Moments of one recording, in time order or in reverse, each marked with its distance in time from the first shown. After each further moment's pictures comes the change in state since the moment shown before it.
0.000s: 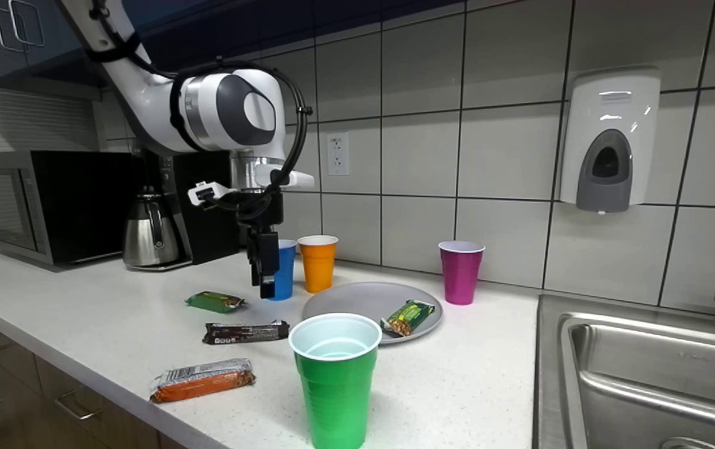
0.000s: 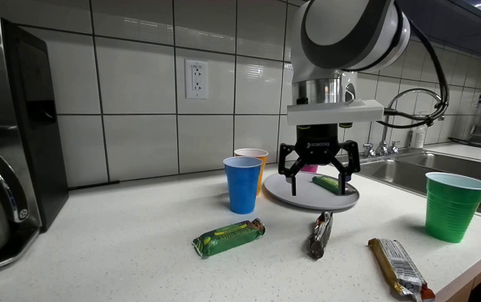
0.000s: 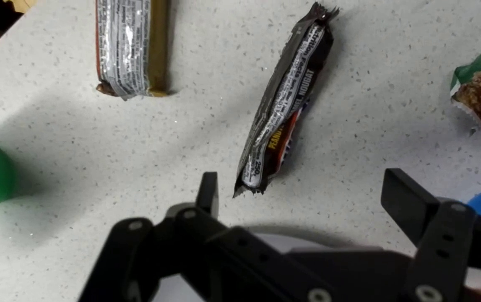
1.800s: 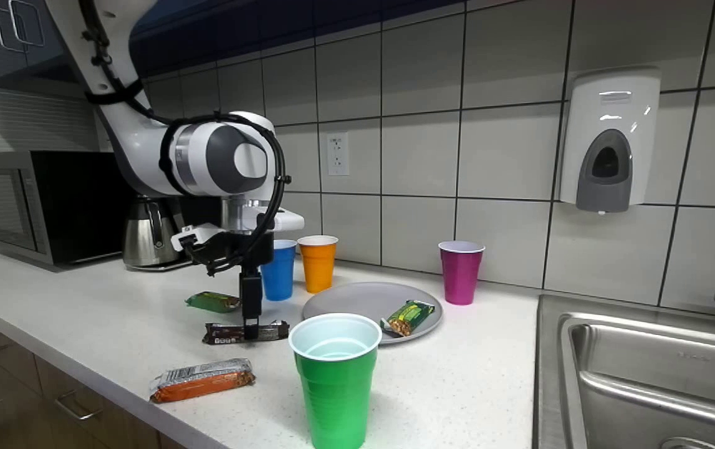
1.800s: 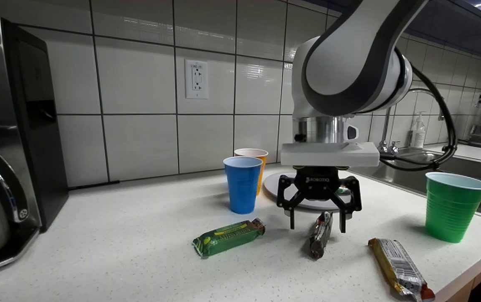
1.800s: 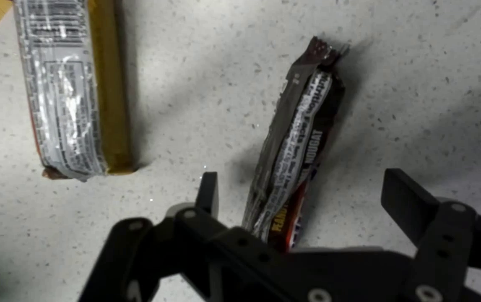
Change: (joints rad) arm 0.021 0.098 0.000 -0.068 0.043 0.160 0.098
